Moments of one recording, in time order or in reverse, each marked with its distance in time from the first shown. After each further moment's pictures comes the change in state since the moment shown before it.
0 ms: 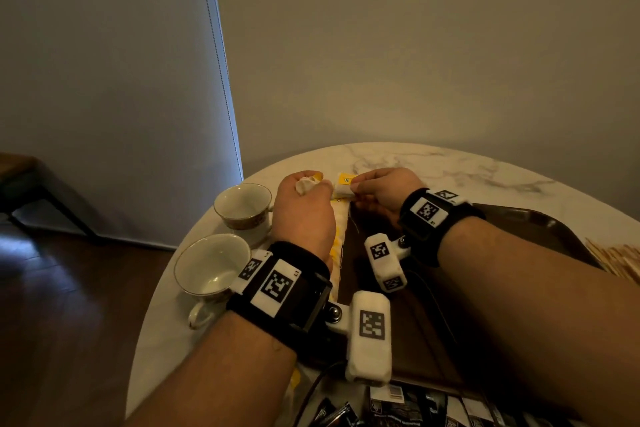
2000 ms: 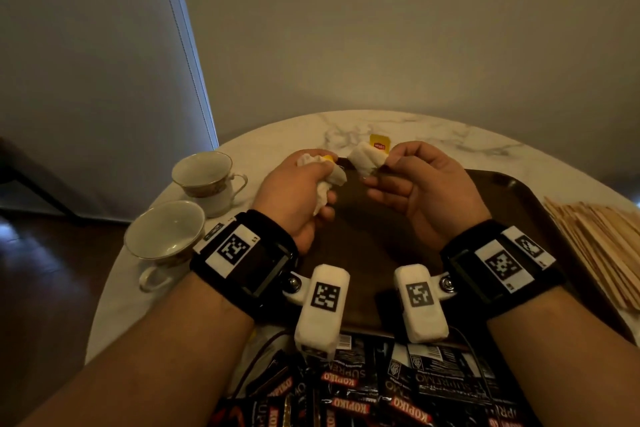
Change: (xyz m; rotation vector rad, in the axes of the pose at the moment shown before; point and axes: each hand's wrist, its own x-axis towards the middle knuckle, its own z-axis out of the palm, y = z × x) left_hand -0.023 -0.007 0.018 -0.074 -0.349 -0.201; right_hand -0.118 0.015 -0.073 0.445 -0.081 -0.219
